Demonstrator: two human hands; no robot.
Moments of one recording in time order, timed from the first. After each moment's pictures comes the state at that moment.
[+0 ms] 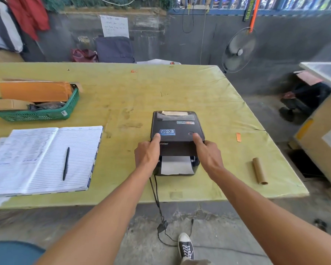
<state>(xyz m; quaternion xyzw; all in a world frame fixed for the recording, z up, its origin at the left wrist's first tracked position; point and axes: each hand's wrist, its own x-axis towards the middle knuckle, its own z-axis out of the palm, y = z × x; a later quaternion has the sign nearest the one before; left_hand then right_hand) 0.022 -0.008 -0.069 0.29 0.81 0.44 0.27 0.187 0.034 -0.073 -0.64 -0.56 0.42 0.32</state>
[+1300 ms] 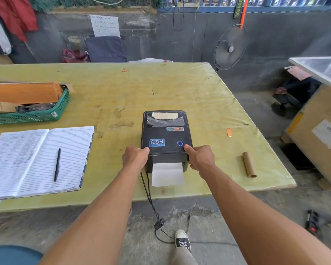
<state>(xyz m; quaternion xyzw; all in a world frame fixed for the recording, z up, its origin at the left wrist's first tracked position) 0.013 -0.014 -0.087 0.22 0.82 0.40 0.34 0.200 0.035 -0.098 -0.69 -0.49 0.46 0.29</state>
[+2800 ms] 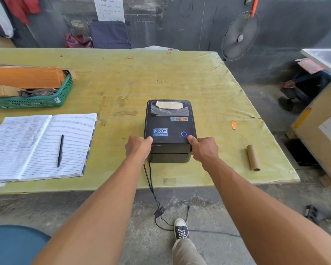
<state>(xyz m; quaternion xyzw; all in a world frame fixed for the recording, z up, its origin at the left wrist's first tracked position) 0.018 -0.015 -0.089 0.21 0.83 0.41 0.32 0.198 0.029 -0.090 -0.70 -0.50 0.44 0.27</state>
